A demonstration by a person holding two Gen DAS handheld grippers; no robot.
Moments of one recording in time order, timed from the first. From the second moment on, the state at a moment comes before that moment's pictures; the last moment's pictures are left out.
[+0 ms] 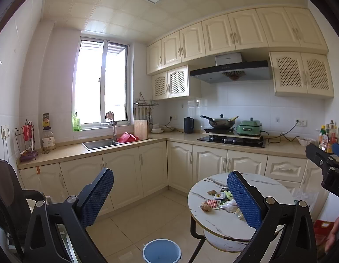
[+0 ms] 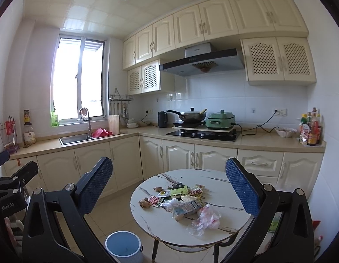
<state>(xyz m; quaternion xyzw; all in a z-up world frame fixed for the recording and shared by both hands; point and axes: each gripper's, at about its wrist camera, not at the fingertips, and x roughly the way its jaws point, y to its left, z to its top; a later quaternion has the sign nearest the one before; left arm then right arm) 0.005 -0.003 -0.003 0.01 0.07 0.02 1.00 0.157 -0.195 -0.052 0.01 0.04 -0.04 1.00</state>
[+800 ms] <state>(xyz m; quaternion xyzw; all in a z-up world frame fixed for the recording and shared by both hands) 0.134 -0.011 -0.053 0.01 0.17 -0.02 0.99 0.240 -0.276 -0.134 0.04 0.14 -0.08 0.99</state>
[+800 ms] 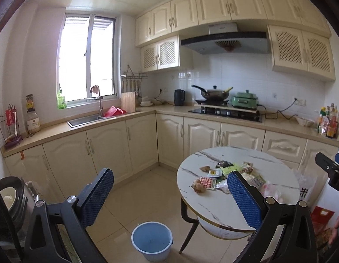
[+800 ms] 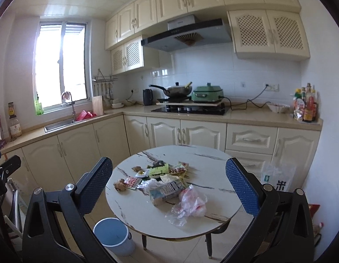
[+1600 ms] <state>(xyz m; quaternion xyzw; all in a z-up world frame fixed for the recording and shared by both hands) 0.421 -0.172 -0.169 0.12 0.35 -0.23 0.90 0.422 -0.373 -0.326 0.05 0.38 -0.05 0.92</state>
